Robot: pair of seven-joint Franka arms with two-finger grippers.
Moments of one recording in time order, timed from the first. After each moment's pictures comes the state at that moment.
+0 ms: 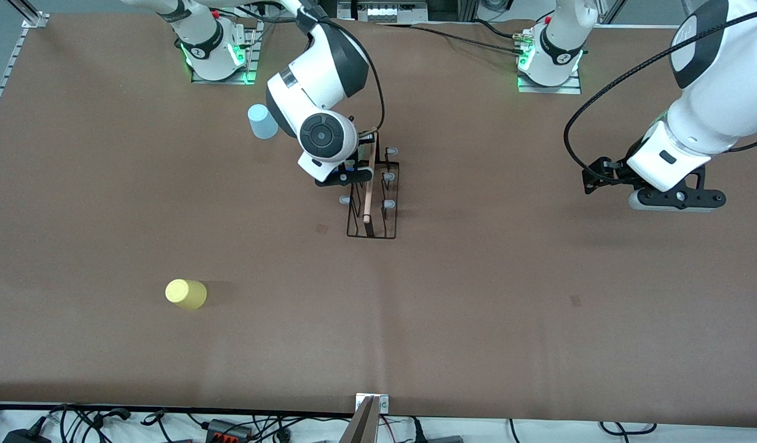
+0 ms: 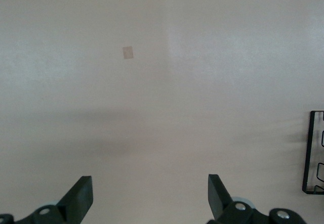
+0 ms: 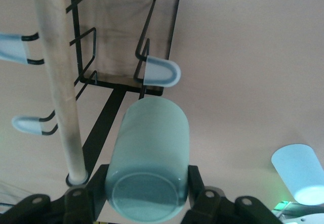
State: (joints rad) left arm -0.02 0.07 -0.12 -1.73 0.00 1.80 -0.14; right arm 0.76 0.51 -0.04 -1.58 0.34 1.71 0.49
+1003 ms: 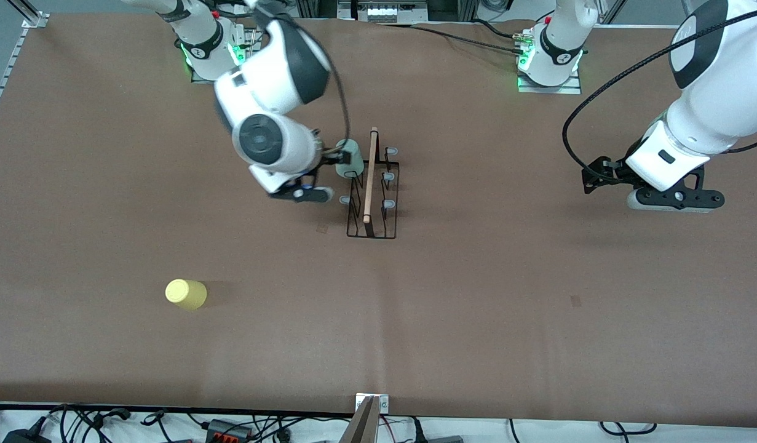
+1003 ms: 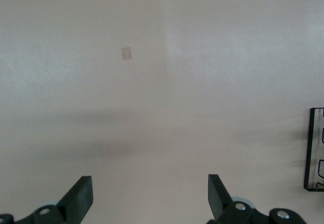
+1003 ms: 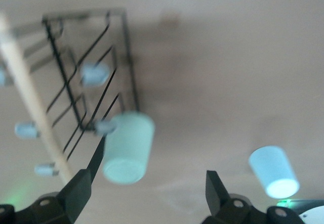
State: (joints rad) left arm -0.02 0.07 -0.12 -1.73 0.00 1.80 -0.12; right arm 0.65 0.42 -0.16 -1.54 0.30 1.69 0.58
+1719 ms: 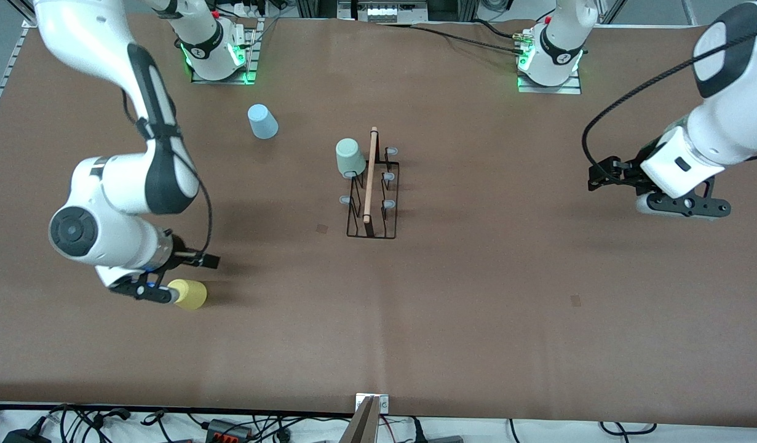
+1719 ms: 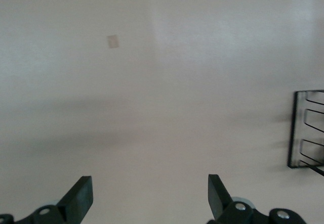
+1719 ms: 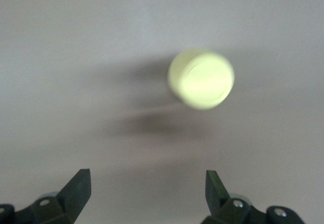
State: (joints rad) left arm 0.04 0.14 -0.12 -1.63 -0.10 1.69 0.01; right arm 0.27 0.66 -0.20 -1.40 0.14 1.95 0.18
